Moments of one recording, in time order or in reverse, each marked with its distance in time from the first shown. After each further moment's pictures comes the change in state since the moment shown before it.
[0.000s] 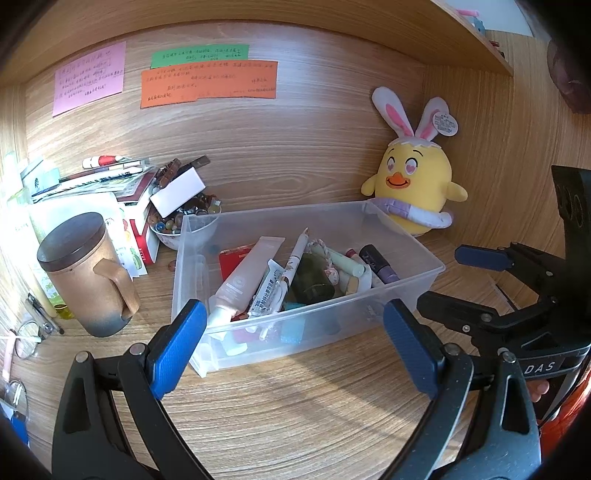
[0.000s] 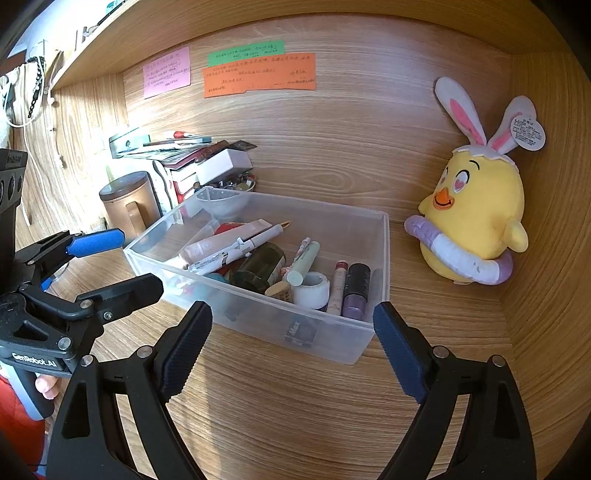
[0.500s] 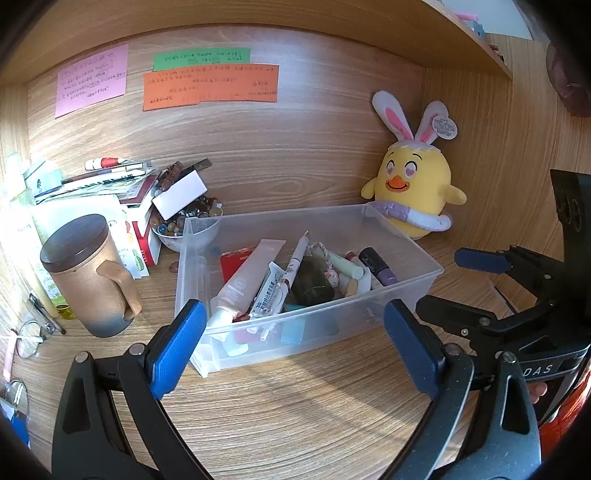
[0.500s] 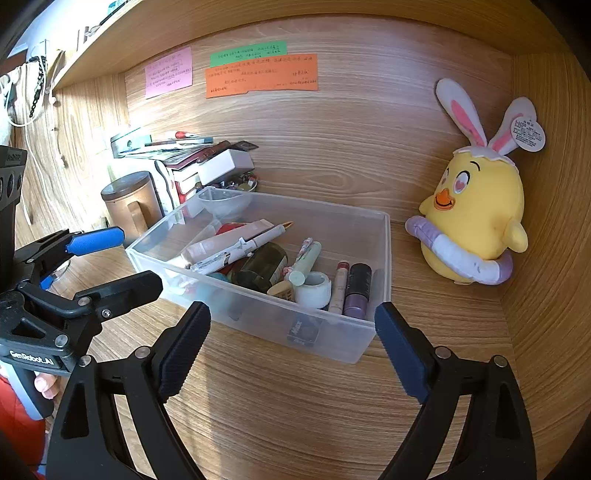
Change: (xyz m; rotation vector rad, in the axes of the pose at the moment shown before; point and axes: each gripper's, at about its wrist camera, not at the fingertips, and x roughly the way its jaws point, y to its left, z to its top) left arm -0.004 0.000 0.000 -0.004 -0.010 0.003; right arm -0.002 0.001 0.000 0.001 -0.002 0.003
